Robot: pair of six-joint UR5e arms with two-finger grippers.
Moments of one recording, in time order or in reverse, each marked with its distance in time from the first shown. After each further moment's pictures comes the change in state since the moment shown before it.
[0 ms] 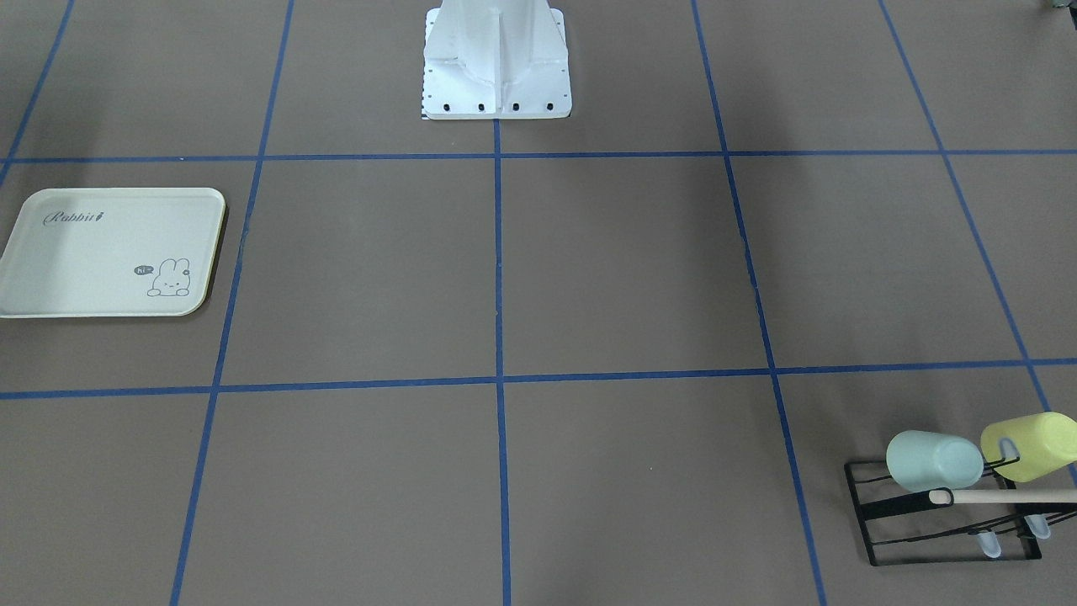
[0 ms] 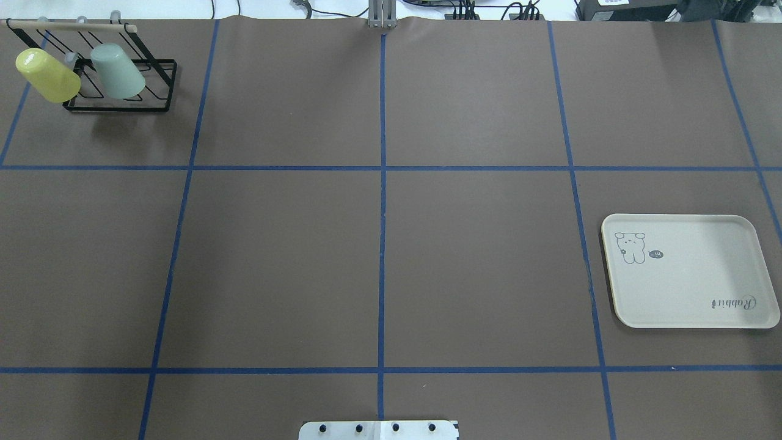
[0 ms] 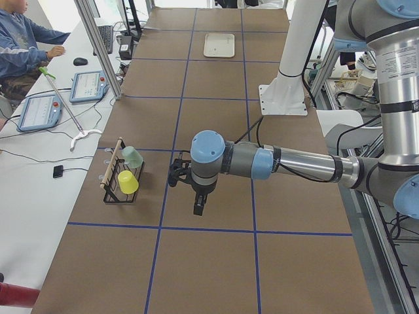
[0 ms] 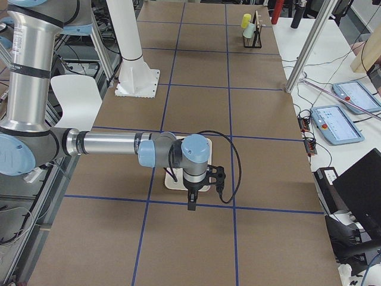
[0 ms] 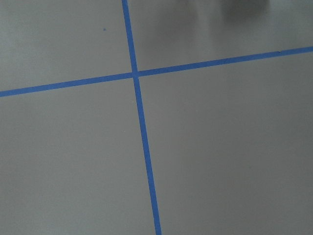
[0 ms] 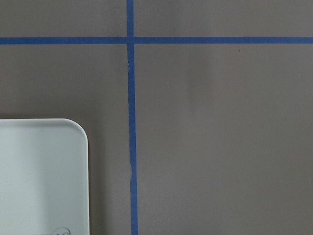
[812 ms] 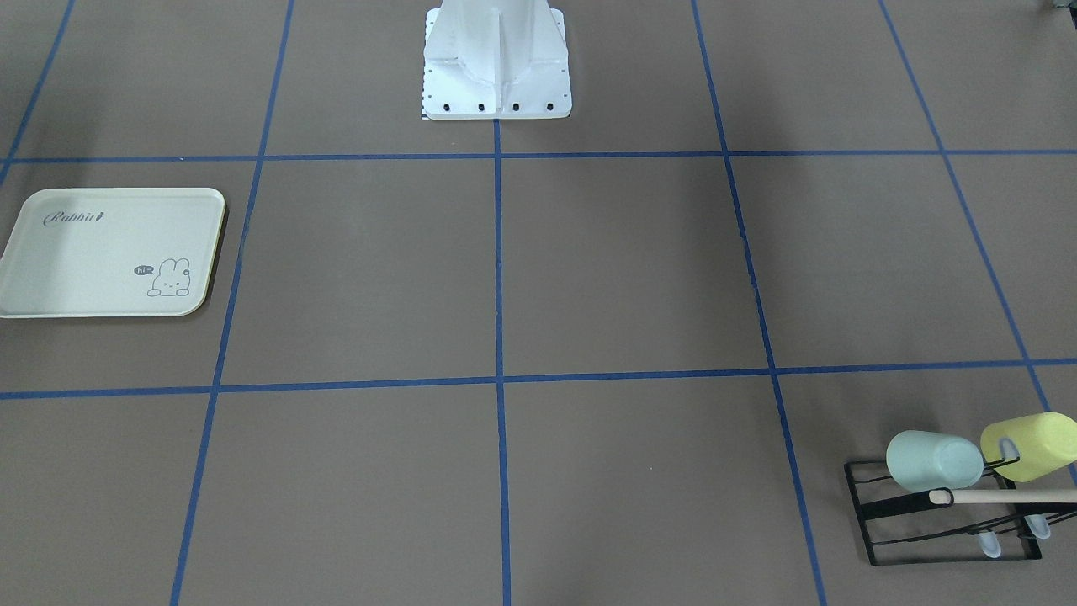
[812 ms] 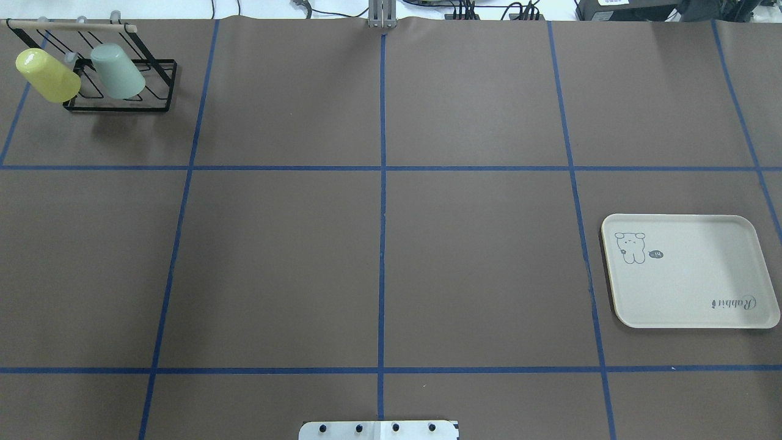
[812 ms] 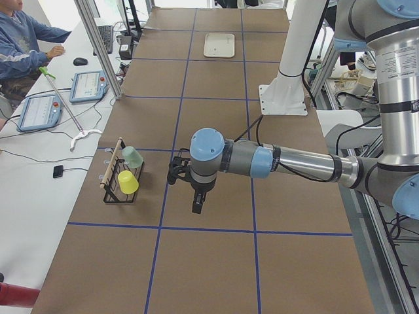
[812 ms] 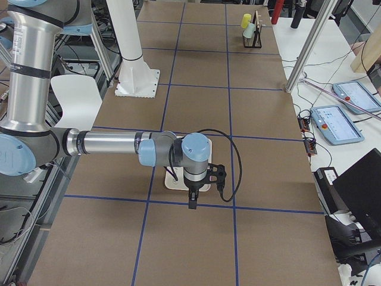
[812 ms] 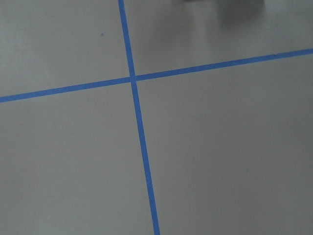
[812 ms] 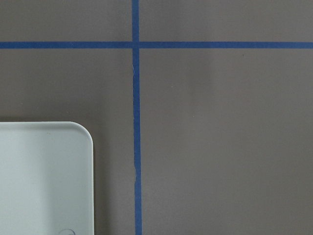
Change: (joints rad) left arm 0.000 -0.008 -0.006 -0.001 -0.001 -0.002; right arm 0.000 0.002 0.006 0.000 0.008 0.005
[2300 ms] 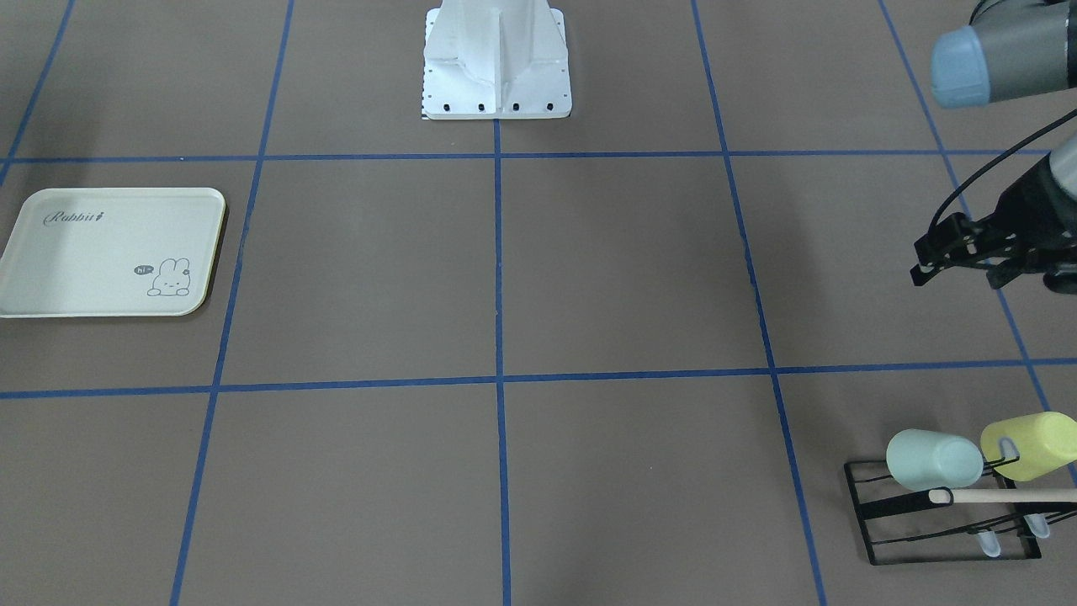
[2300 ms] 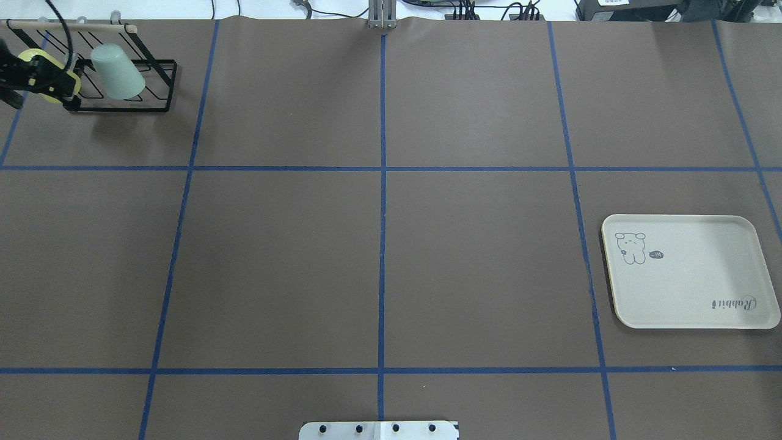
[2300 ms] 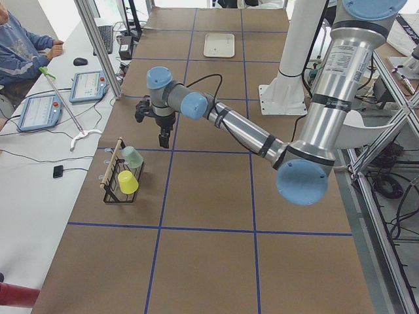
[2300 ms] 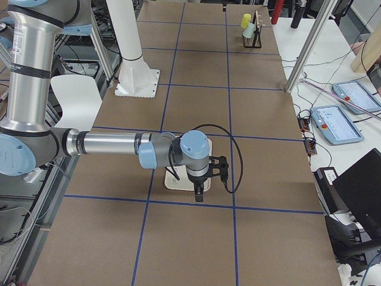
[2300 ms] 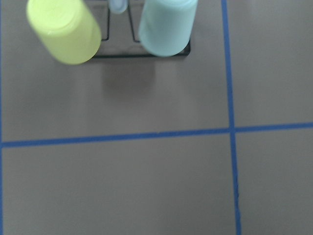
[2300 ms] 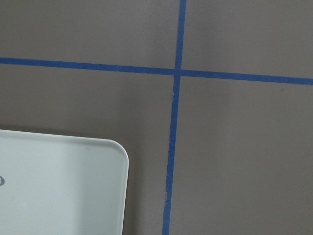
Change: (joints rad) left arm 0.365 -0.567 0.186 0.096 0.128 -0.544; right arm -0.014 -0.002 -0.011 0.139 0.077 -0.006
